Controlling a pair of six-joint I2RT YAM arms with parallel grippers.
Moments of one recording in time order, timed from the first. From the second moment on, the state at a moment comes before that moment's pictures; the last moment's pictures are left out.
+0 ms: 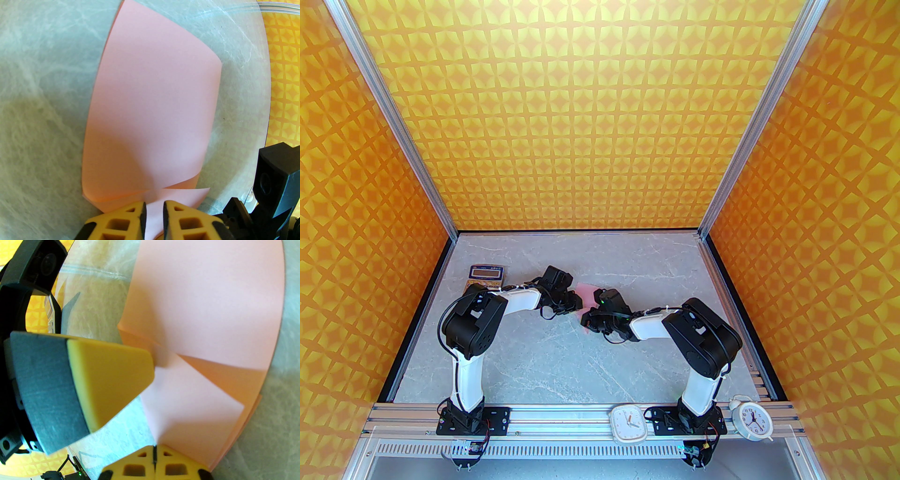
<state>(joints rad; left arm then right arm) -0.52 2.03 1.20 -0.16 0.51 -0.69 0.61 1.82 0.73 0.32 -0.39 0.92</state>
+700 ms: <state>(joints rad) -0.36 2.12 1.35 -0.22 0.50 -0.58 0.61 1.82 0.71 0.35 -0.39 0.93</state>
